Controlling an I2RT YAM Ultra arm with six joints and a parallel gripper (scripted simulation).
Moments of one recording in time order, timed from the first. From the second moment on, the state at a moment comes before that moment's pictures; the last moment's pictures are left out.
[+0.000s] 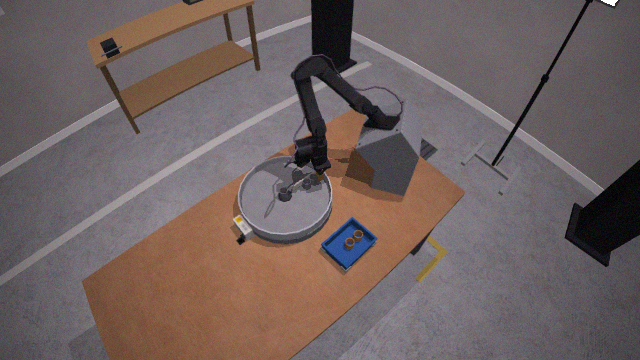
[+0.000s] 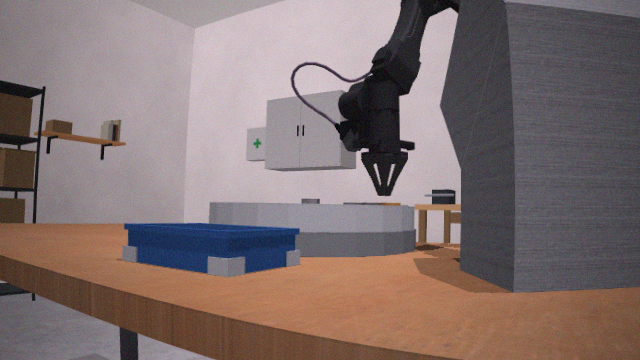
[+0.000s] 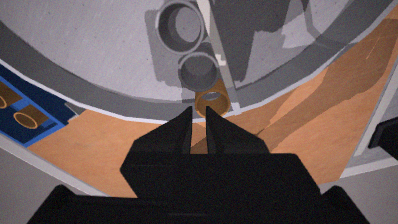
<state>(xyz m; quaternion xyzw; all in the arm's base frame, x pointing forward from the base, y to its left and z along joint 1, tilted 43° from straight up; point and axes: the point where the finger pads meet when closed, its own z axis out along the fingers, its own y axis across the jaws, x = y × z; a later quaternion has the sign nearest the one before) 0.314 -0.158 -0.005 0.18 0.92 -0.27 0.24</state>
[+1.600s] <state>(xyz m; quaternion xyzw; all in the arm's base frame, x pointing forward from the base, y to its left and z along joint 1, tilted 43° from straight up) 0.312 -0.158 -0.007 0.18 0.92 -0.27 0.24</state>
